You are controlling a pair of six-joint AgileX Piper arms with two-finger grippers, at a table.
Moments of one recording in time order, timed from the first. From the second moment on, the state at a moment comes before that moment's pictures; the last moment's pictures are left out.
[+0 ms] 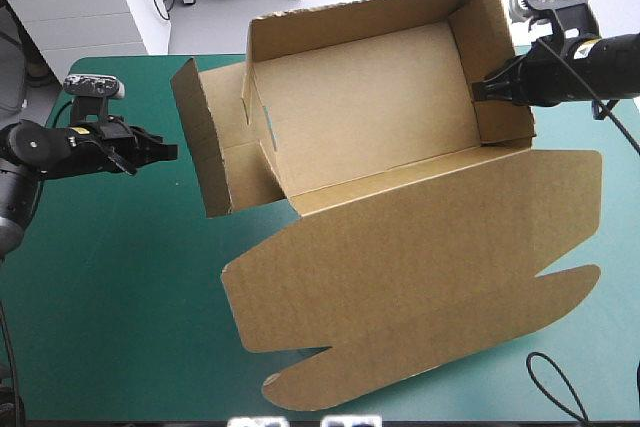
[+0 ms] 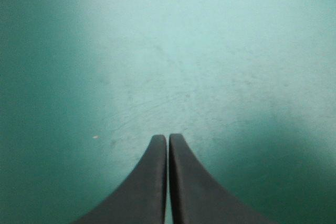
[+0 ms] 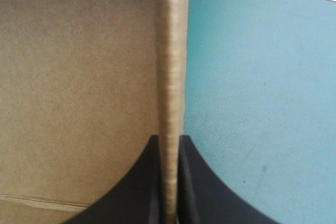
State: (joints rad) left arm 0.12 1.36 -1.26 -0.52 0.85 0.52; right arm 0.03 1.46 -1.86 0.40 1.25 -0.32
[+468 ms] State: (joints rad) left arm 0.12 1.37 -1.26 -0.98 1.06 0.77; right arm 0.02 1.45 -1.86 0.40 1.25 -0.31
